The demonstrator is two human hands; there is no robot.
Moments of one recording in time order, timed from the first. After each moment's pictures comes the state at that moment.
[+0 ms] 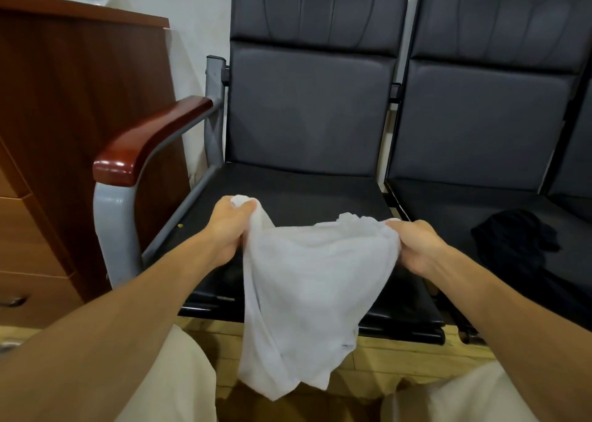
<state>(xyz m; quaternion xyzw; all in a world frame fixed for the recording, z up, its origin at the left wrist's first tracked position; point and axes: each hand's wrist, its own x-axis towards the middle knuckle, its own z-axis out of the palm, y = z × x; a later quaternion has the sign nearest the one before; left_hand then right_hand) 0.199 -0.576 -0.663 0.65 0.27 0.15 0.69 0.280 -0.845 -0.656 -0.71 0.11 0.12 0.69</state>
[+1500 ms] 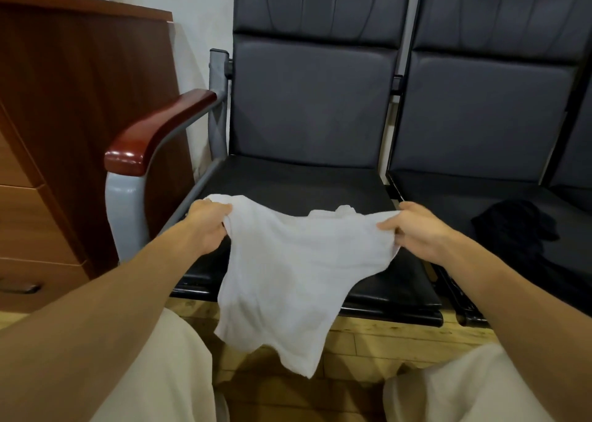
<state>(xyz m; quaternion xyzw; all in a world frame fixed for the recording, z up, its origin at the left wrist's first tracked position) 0.169 -0.553 -0.657 0.54 0.34 0.15 0.76 0.271 -0.851 -0.645 -0.76 0.03 0.16 0.63</state>
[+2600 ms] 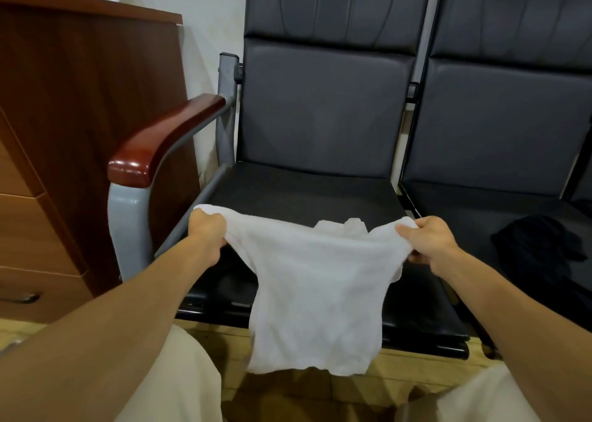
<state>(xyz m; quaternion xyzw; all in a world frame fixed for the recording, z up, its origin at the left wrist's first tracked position) 0.207 -0.514 -0.693 0.65 0.40 0.20 0.61 0.295 -0.833 -0.656 -0.86 0.10 0.05 0.51</state>
